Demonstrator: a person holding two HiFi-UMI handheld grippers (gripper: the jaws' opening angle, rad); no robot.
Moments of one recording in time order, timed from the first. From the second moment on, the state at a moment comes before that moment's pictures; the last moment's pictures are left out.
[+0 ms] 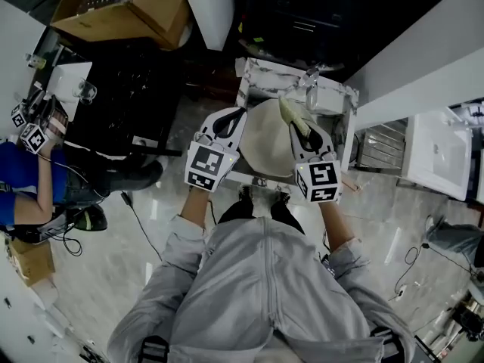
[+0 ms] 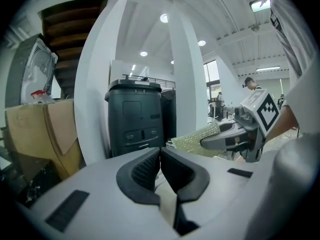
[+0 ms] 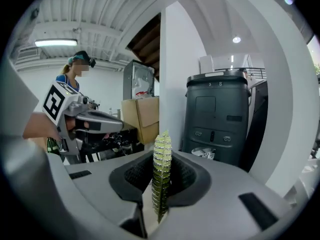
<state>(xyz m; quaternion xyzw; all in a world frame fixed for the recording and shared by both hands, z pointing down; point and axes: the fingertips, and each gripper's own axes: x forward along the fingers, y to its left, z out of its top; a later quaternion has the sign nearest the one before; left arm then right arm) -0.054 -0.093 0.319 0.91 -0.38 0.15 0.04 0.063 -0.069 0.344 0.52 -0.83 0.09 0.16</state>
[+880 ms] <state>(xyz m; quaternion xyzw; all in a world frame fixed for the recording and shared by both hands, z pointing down) -0.050 -0.123 0.445 0.91 -0.38 0.18 0.09 0.093 -0.136 0.576 0.56 -0.74 0.18 0.33</state>
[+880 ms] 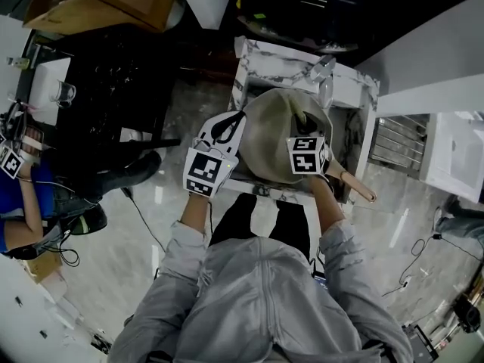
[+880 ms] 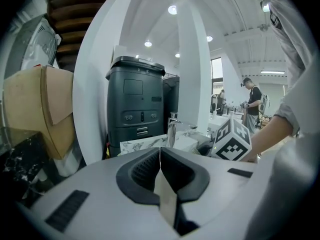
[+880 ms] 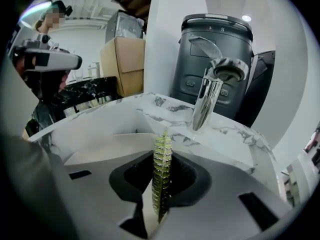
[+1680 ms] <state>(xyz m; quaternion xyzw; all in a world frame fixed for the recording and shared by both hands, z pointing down) -0.074 -0.129 0.457 0.92 -0.34 0.19 0.09 0.058 -0.168 0.628 0.57 -0.73 0.21 0.33</state>
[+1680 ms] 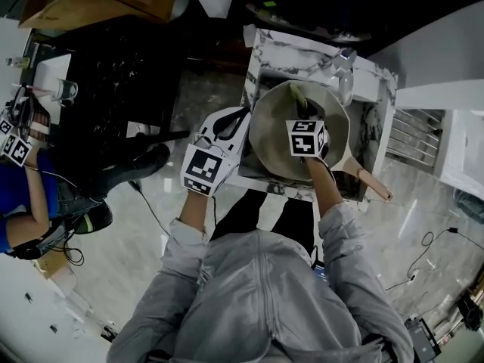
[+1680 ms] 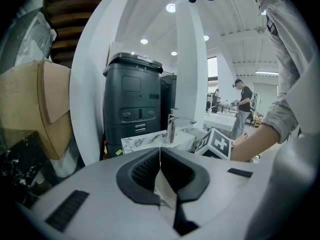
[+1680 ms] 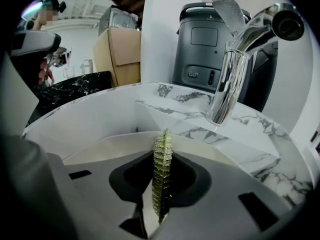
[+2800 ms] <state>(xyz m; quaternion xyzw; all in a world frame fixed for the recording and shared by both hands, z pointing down) -0.090 -0.124 0.469 0.91 -0.35 0.21 0.10 -0.020 -0.169 0.670 0.44 -0.82 0.22 0.29</state>
